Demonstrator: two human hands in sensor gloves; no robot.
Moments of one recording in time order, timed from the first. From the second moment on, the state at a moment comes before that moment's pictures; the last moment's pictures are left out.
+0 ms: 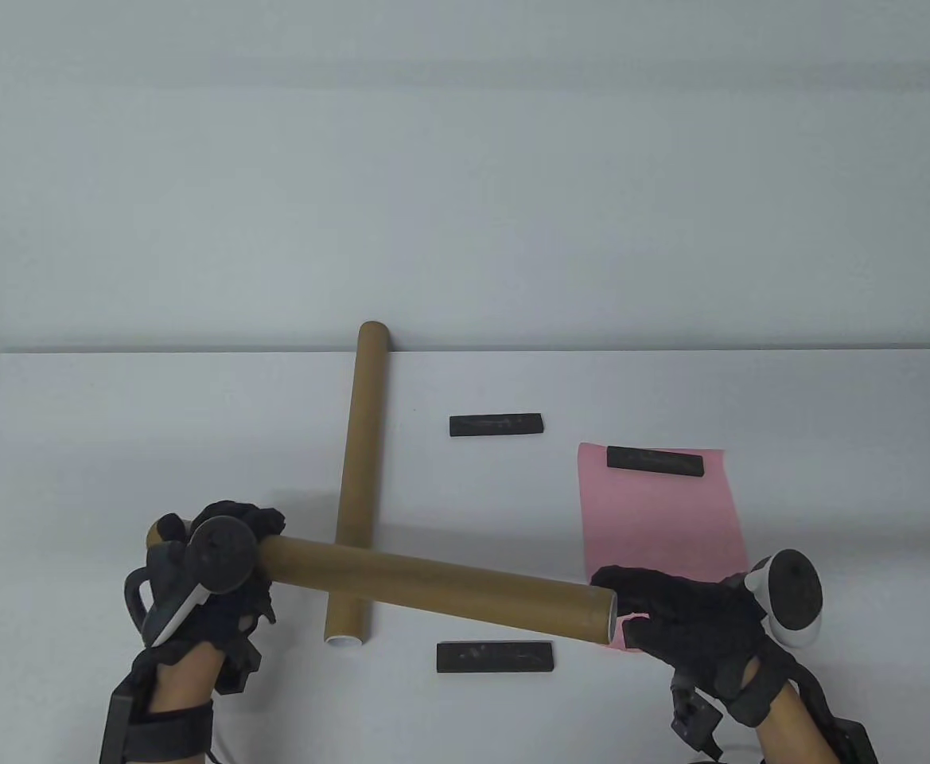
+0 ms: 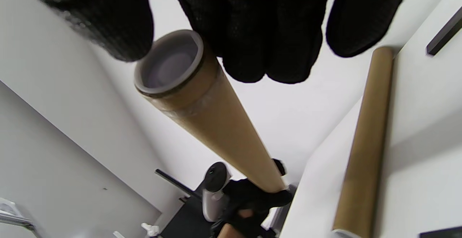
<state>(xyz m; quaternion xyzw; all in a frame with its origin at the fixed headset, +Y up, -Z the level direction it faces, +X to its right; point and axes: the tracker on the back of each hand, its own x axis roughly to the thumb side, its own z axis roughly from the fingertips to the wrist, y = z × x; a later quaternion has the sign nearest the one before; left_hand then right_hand) -0.284 -0.674 -0.337 0.01 0.03 0.12 0.99 0.223 -0.661 -0.298 0.38 0.04 0.70 0.60</state>
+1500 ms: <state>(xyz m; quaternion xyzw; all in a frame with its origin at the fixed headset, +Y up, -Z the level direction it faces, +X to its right) -0.263 -0.674 -0.326 0.10 0.07 -0.02 0.99 0.320 -0.665 -0.360 -0.09 -0.08 0.99 0.08</state>
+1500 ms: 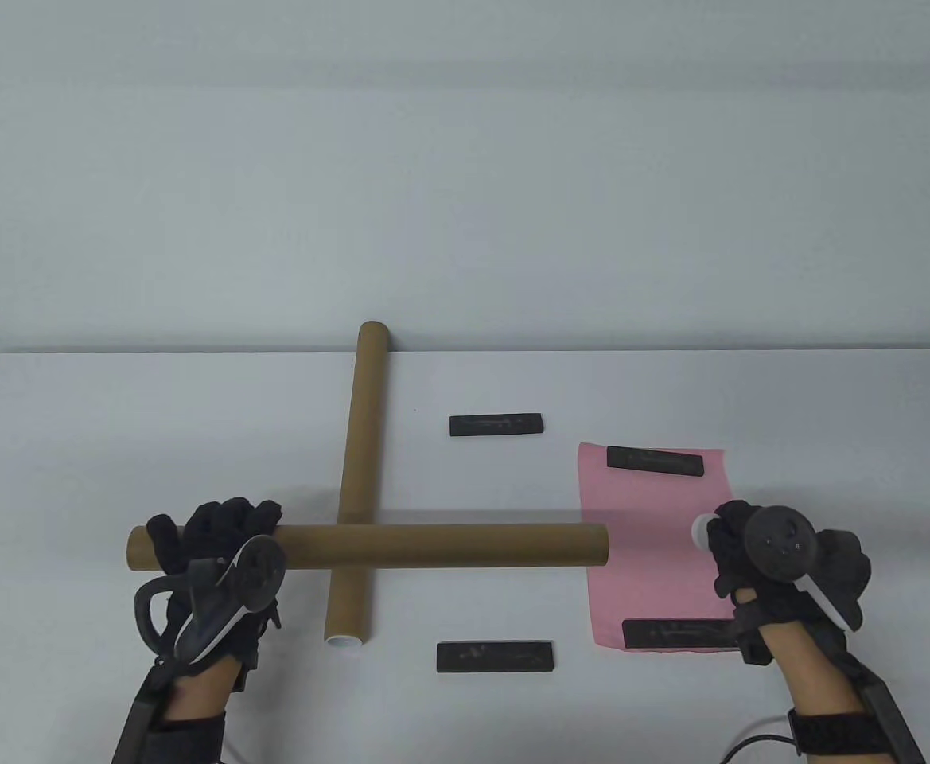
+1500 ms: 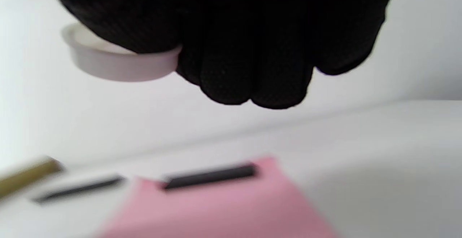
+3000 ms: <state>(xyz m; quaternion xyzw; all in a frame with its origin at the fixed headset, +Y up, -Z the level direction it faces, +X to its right) -0.273 -0.677 -0.331 0.07 0.09 -0.01 0.99 0.245 -0.629 -0.299 0.06 -0.24 0.96 0.09</state>
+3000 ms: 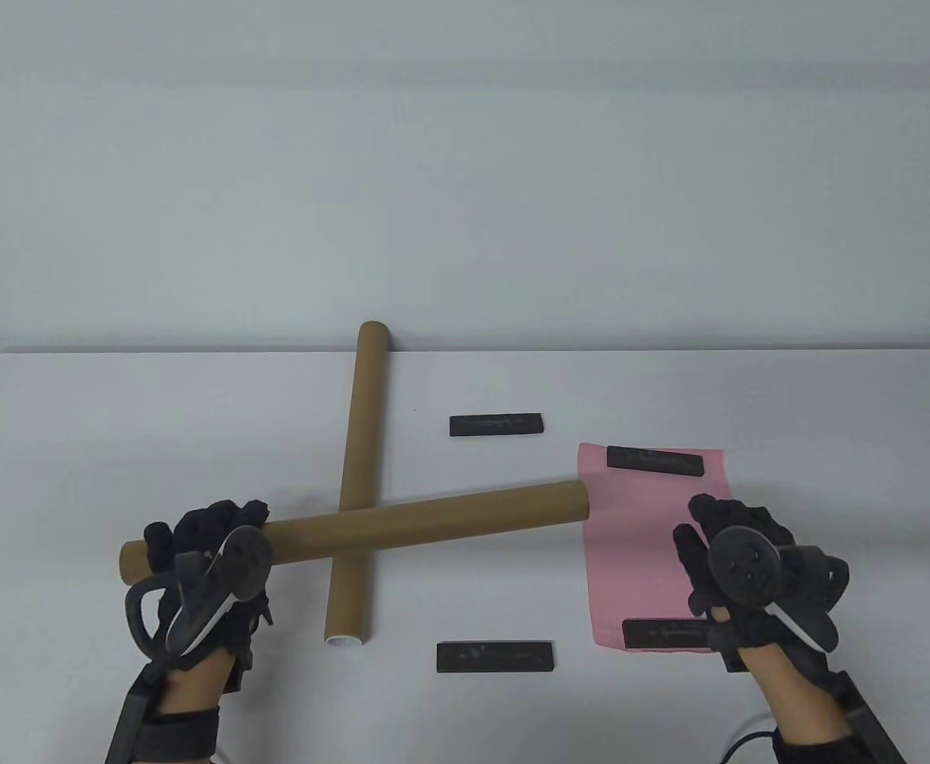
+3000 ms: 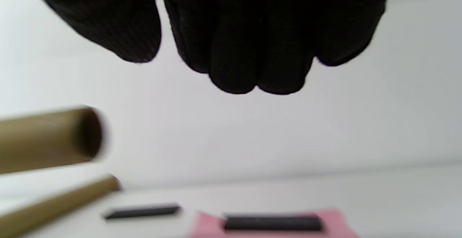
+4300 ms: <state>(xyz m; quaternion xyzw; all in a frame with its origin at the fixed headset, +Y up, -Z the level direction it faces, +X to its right) -0.286 -0.713 -0.417 -0.26 0.29 0.16 0.91 0.252 -0.649 -0.283 0.14 -0.25 0.94 0.17</state>
